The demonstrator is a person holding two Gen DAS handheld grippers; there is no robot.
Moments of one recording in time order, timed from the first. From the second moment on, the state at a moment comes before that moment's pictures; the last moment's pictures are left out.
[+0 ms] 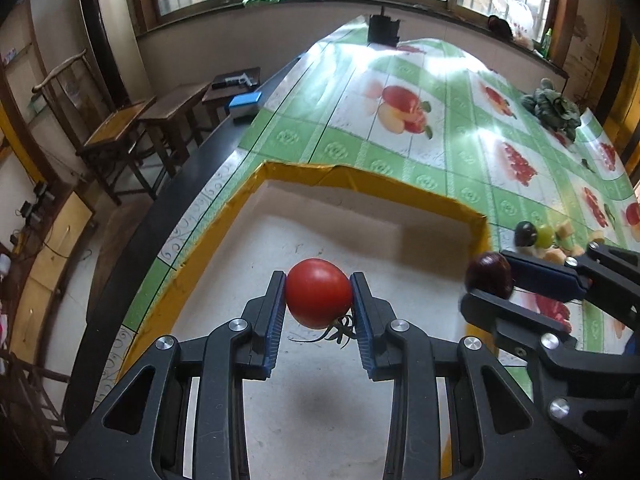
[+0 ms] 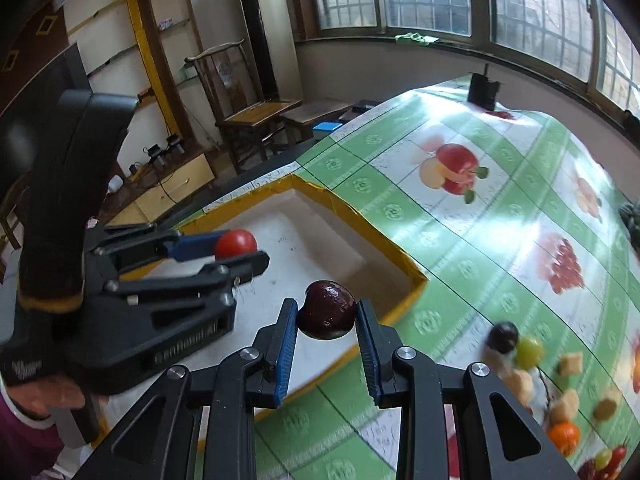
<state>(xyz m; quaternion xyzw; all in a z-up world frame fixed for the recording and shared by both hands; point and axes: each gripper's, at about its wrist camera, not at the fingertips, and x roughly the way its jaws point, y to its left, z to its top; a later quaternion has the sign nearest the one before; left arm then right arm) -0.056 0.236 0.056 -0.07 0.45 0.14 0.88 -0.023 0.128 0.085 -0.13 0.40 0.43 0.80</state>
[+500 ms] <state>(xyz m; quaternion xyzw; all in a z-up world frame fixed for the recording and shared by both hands) -0.043 0.259 0.028 -0.09 0.49 0.17 0.85 -0.007 0.170 0.047 -0.18 0.43 0.43 0.77</state>
